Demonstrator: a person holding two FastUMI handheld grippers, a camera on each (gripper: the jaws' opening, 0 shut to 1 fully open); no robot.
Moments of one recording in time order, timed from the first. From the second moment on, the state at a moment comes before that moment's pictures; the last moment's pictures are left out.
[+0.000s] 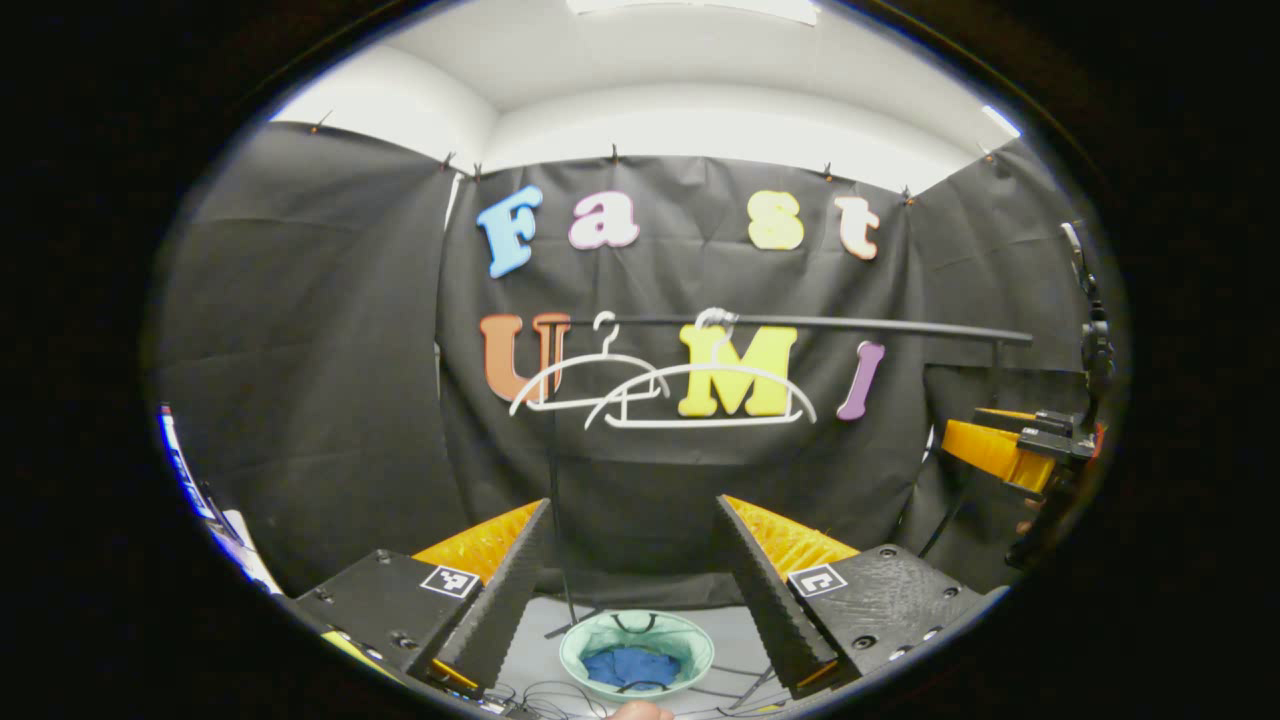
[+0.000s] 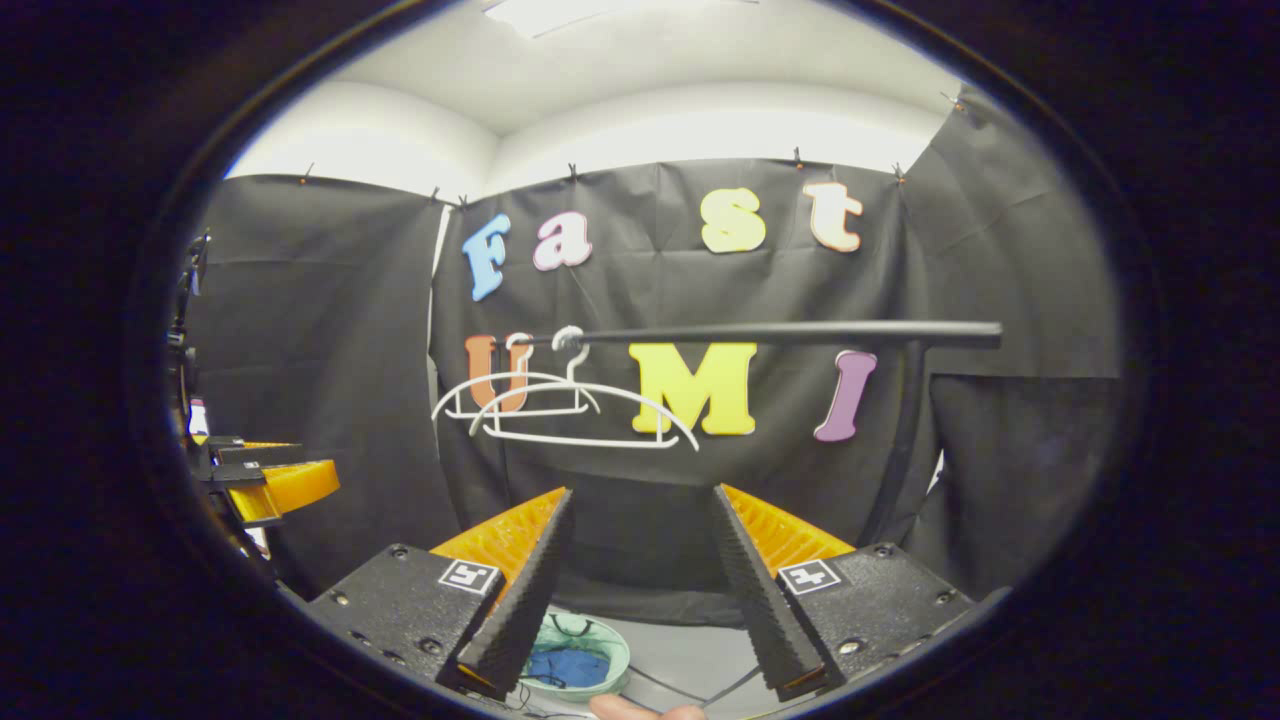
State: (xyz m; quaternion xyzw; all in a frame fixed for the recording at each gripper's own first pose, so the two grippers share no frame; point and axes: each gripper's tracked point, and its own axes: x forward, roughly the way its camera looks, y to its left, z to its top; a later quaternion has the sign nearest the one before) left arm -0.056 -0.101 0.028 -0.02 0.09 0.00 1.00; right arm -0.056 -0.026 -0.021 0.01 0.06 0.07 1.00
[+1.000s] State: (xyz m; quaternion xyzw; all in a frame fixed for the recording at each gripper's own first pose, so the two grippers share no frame) left arm -0.124 -0.084 0.139 0.01 -0.08 0.02 1.00; right arm -0.116 -0.050 0.065 0.03 -0.10 0.08 0.99
